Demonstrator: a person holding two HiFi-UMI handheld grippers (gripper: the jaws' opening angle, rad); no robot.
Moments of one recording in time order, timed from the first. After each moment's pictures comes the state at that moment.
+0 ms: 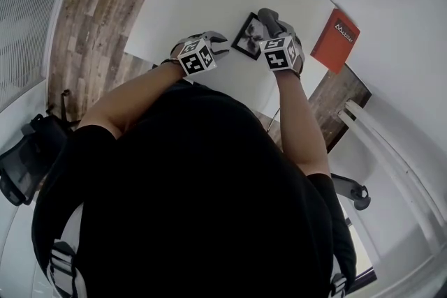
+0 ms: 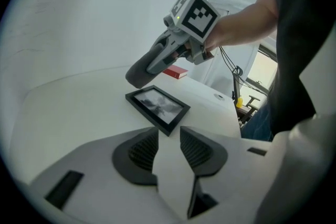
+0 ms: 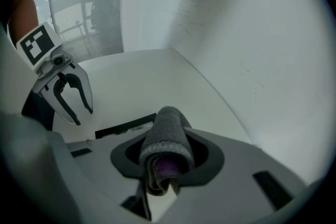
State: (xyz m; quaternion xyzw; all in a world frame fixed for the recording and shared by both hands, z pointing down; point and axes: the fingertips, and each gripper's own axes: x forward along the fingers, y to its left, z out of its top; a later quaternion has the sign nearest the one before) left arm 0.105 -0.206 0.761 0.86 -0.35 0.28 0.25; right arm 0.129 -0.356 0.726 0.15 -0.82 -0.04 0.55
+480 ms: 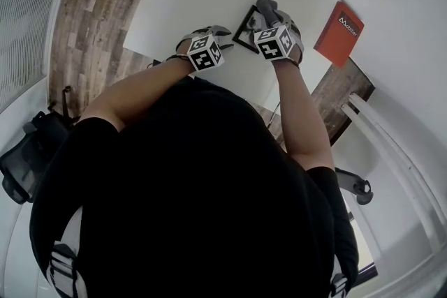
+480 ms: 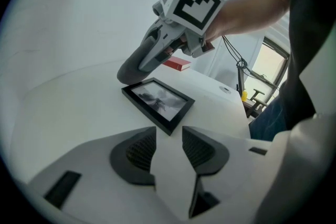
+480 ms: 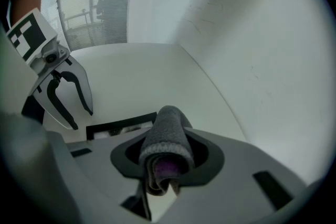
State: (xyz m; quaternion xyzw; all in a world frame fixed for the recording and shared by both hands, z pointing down) left arm 0.117 -0.213 0.784 0.84 -0.36 0.32 0.25; right arm 0.117 -0.358 0.747 0.13 -0.81 -0.08 0.57
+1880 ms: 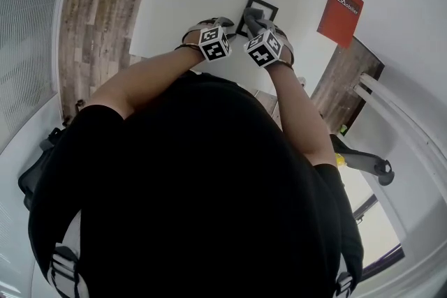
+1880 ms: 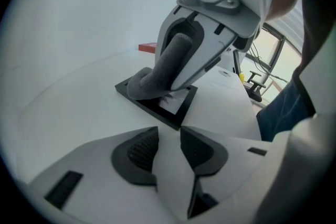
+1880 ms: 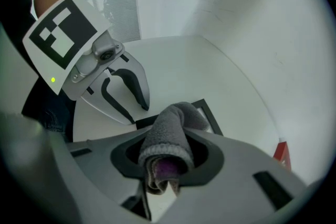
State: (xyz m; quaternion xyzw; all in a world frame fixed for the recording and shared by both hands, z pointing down) left arm 0.117 -0.220 0.806 0.84 -0.31 0.40 0.21; right arm 0.131 -0.262 0.770 0.06 -0.80 -0.01 0.60
